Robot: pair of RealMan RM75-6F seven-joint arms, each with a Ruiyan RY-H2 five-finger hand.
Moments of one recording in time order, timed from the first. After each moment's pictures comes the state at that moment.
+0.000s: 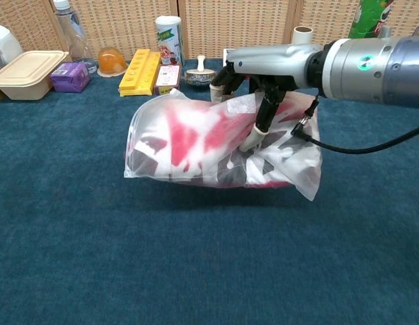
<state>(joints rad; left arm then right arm) -0.30 -0.99 -0.05 -1.69 1.67 1.31 0.11 0.98 -1.42 0.17 -1.63 -1.11 0.79 -0.19</state>
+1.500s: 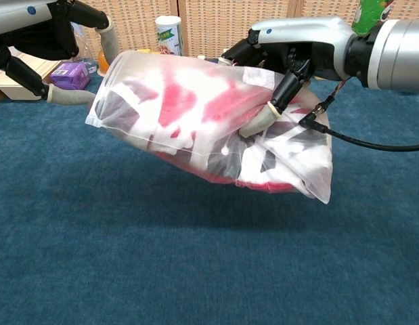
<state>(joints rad) -0.65 -1.21 -0.09 -1.59 1.87 1.19 0.12 0.88 -1.33 0.18 -1.66 -1.43 0.80 0.45</state>
